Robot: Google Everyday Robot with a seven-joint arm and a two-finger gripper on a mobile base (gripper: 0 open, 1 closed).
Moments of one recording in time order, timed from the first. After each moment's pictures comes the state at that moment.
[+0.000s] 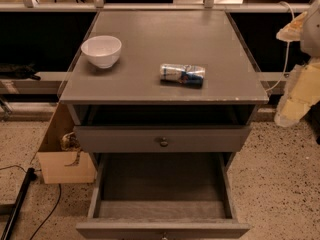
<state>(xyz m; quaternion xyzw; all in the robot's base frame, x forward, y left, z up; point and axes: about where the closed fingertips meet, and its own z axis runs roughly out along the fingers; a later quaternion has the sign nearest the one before) 0.438 -0.211 0.996 -0.60 0.77 -0.06 0.19</state>
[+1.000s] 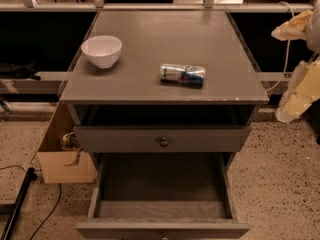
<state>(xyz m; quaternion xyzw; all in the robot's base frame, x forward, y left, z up) 0.447 -0.212 0.995 -0.62 0.75 0.00 0.24</state>
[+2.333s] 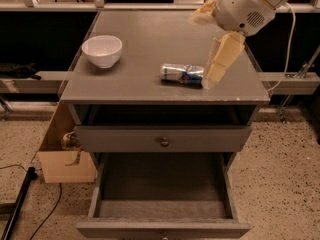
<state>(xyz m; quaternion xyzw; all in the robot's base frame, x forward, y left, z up) 0.533 -0.085 0.988 -0.71 0.63 0.12 0.28</state>
